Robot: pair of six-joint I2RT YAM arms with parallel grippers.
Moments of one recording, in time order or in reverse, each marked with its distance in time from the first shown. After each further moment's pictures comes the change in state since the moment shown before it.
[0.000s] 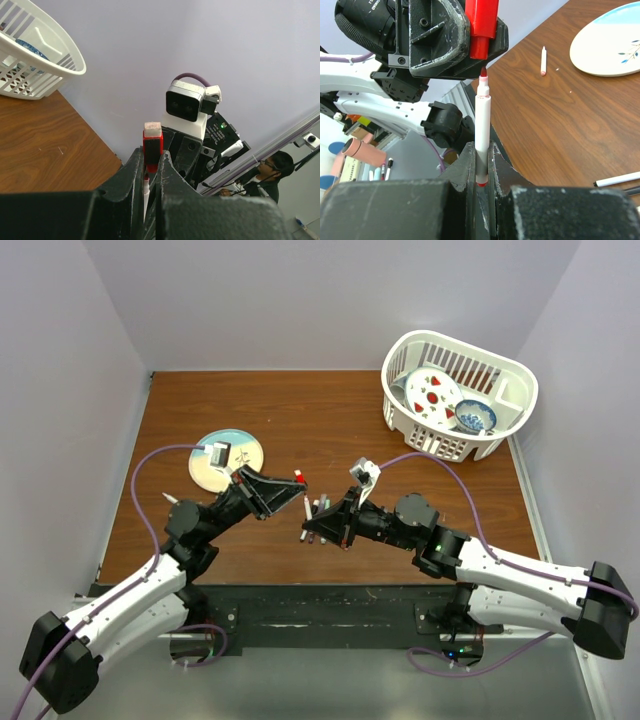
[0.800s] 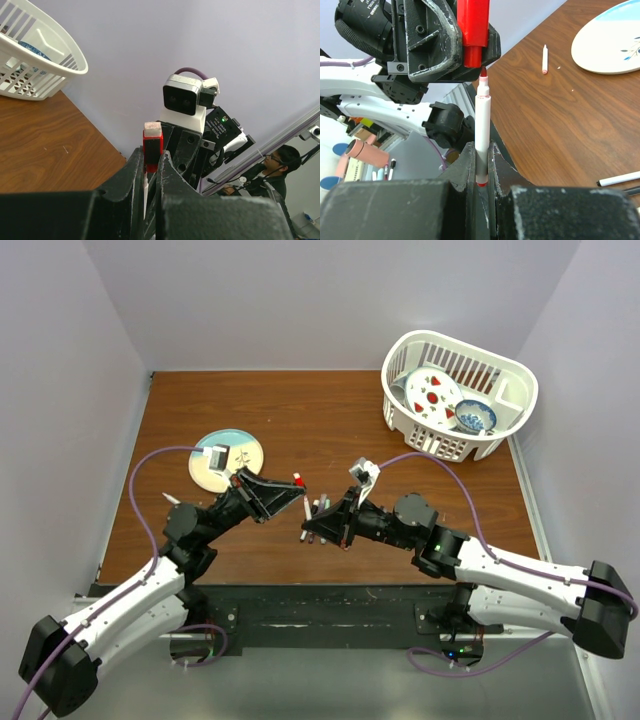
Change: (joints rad) left arm 0.000 -0.026 -0.016 -0.008 0.013 0.033; right arm 0.000 0.006 0.000 0.003 0.000 0.018
